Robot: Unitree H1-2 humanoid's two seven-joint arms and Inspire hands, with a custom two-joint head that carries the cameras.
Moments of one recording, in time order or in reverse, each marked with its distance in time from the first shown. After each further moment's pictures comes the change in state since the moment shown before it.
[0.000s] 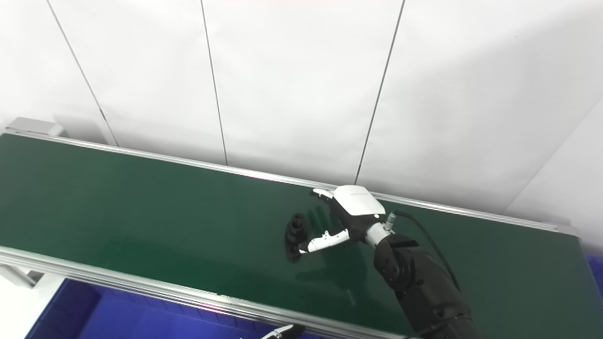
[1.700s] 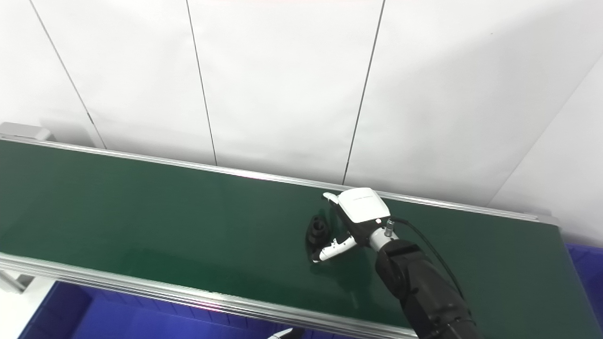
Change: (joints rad) left arm 0.029 -0.001 0.015 -0.027 -0.002 0.001 -0.030; right arm 0.013 -0.021 0.111 0.006 -0.220 0.088 -0.117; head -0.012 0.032
